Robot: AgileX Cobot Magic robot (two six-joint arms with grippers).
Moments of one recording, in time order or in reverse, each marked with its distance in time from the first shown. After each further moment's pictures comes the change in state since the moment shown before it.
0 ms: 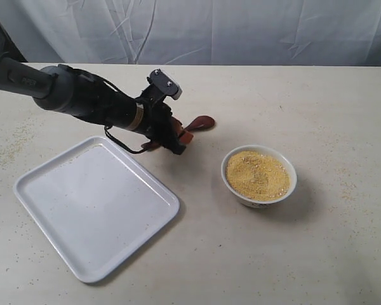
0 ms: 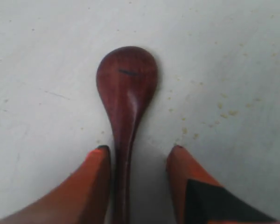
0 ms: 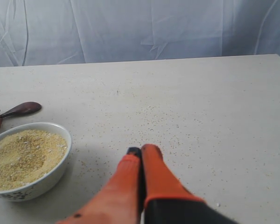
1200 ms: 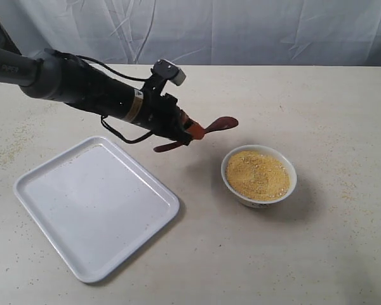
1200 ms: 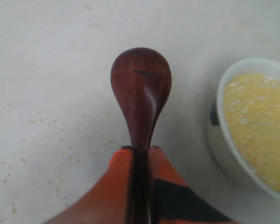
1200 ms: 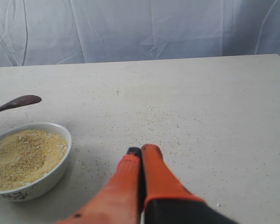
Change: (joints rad) left arm 0.010 -0.100 0.015 0.064 -0.281 -0.230; right arm 0.000 0.000 0.000 0.000 0.000 0.000
